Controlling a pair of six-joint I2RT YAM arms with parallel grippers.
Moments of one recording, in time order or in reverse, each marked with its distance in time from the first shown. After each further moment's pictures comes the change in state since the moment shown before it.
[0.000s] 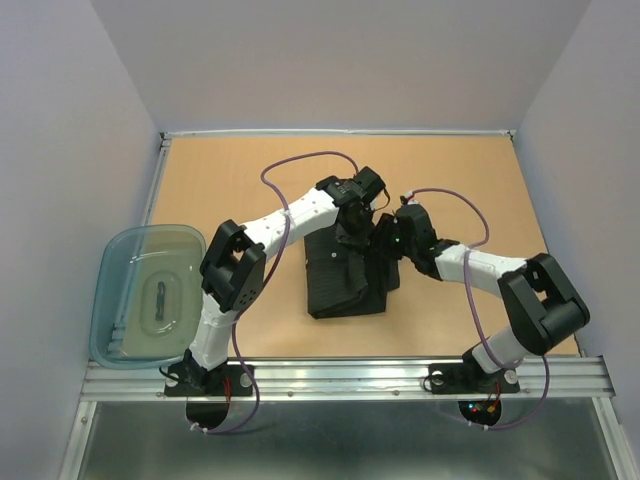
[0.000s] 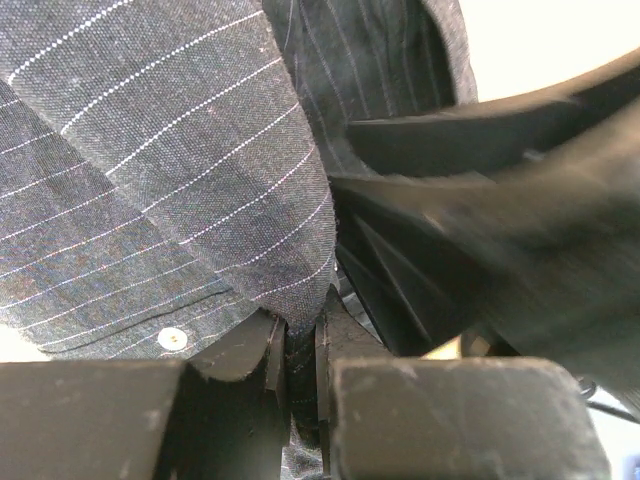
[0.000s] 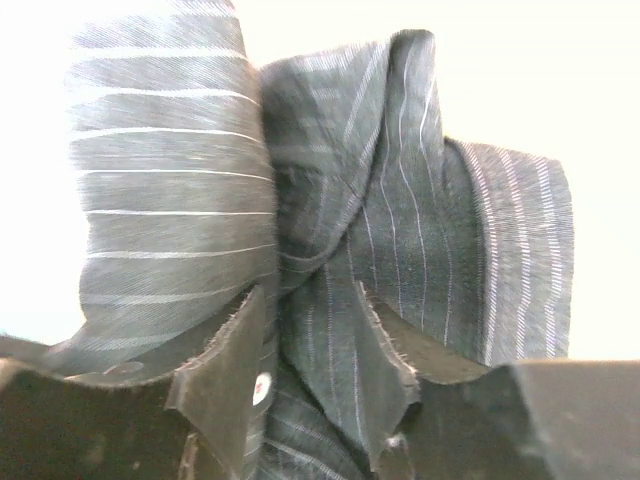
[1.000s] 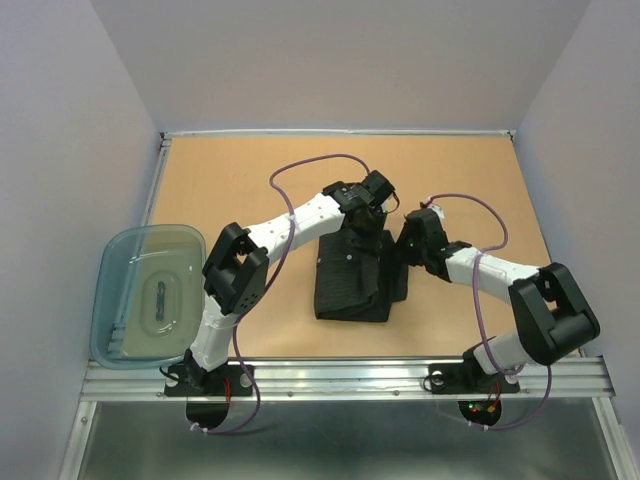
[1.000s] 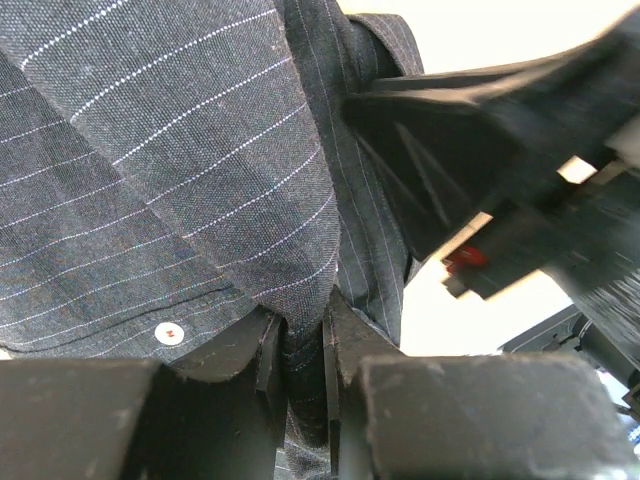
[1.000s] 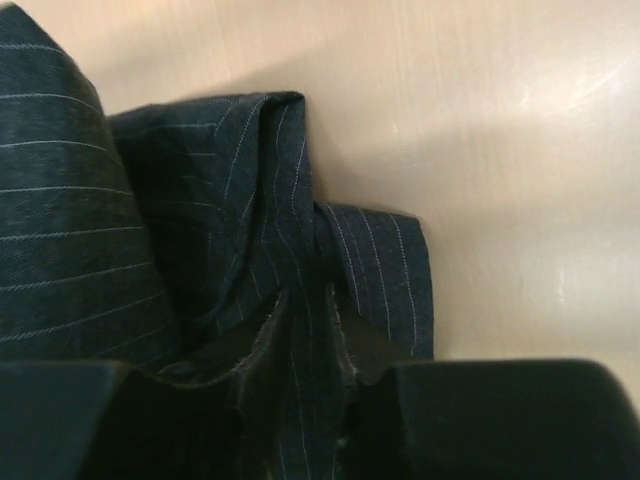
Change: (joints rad) left arm -0.042 0.000 -0.003 0.097 0.059 -0.038; right arm -0.069 -0.126 -0.039 -0.201 0.235 -0.068
